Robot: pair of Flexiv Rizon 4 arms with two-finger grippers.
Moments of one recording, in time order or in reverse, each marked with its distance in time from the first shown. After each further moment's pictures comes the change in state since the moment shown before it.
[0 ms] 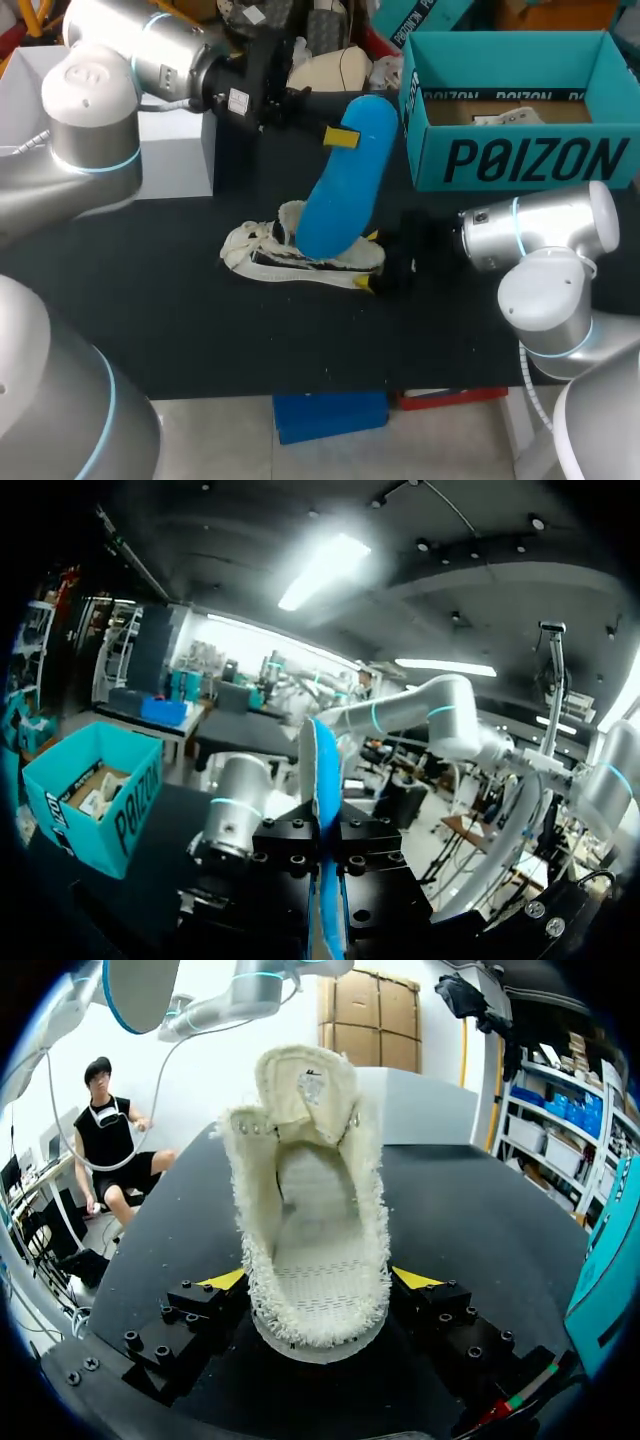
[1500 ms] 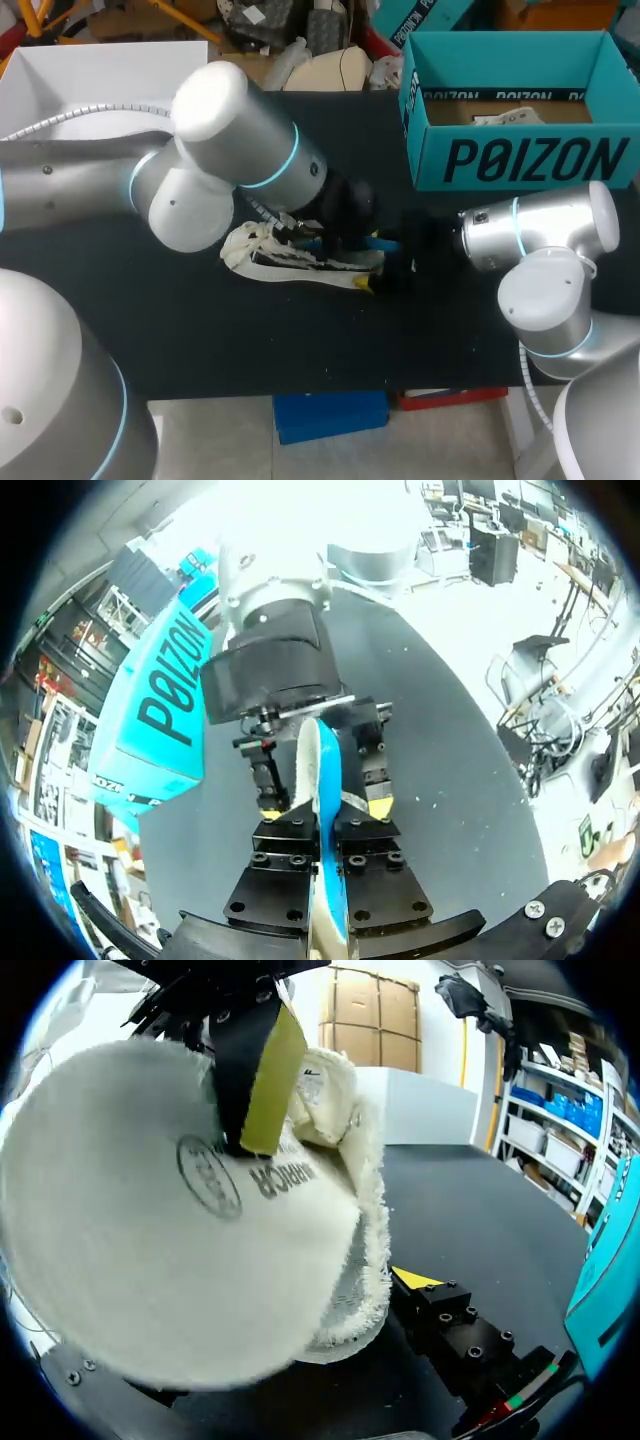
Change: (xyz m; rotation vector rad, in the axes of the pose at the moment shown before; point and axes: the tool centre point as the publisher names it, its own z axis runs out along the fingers) left arm -0.134 0.212 0.022 -0.955 -0.519 0.489; right arm 0.000 0.000 0.000 0.000 0.000 0.000
